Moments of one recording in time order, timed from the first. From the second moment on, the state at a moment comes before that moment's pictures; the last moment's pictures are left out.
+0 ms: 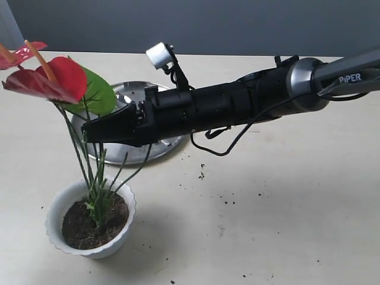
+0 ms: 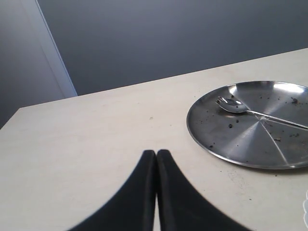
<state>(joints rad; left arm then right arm) -0.05 0.03 0.00 0.07 0.21 0.11 0.73 2.05 -1.16 1.79 1.26 -1.81</state>
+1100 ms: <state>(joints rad) -0.05 0.03 0.00 0.07 0.21 0.11 0.80 2.04 -1.16 1.79 1.19 -1.85</state>
